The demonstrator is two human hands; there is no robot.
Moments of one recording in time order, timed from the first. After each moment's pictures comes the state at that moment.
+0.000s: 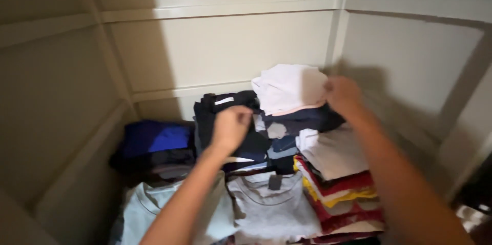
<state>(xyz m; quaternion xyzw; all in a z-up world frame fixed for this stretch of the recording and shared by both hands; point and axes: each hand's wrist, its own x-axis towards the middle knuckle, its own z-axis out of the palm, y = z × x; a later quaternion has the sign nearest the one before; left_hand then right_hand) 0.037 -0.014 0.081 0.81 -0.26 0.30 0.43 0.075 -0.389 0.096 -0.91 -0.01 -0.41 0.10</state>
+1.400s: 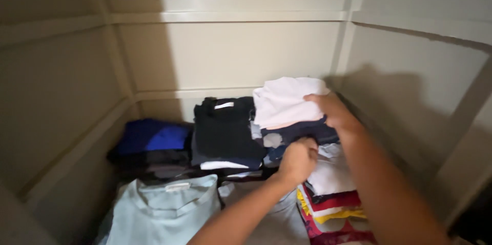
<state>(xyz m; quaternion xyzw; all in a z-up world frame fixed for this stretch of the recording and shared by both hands) 0.021 -0.204 -0.011 0.81 -0.39 0.09 0.43 0.128 -0.419 0.077 -0.82 -0.25 -0.23 0.46</state>
